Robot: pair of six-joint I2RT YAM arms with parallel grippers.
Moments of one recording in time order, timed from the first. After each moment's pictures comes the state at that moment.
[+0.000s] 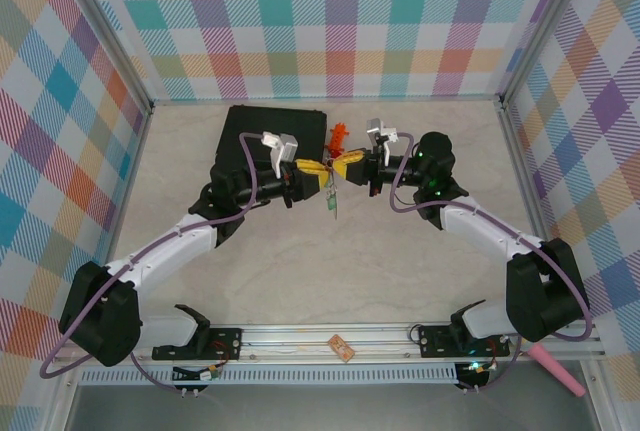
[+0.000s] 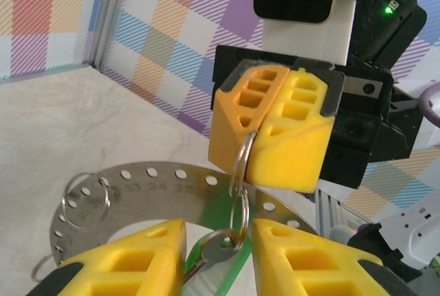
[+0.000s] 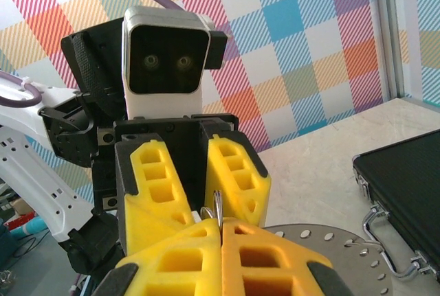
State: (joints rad) left arm -0.51 1.27 0.81 0.39 0.74 -0.37; right arm 0.43 1.38 0.86 0.61 -1.02 0.40
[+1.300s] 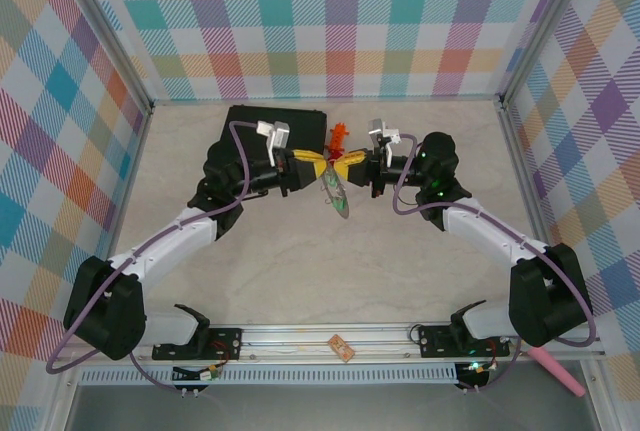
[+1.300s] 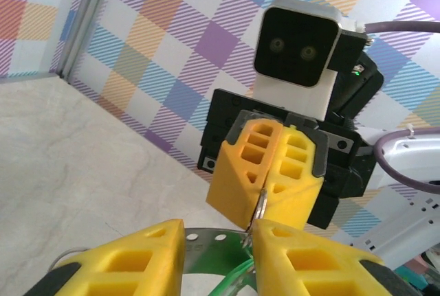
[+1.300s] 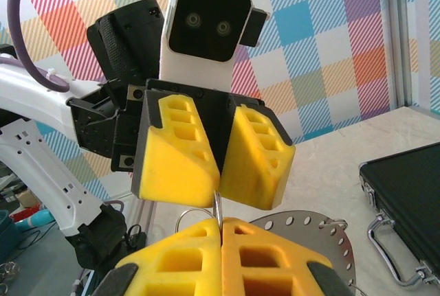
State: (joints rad) left arm -0.48 1.31 0.86 0.52 0.83 -0.58; right arm 0.43 1.35 0.86 0.60 -1.04 0.38
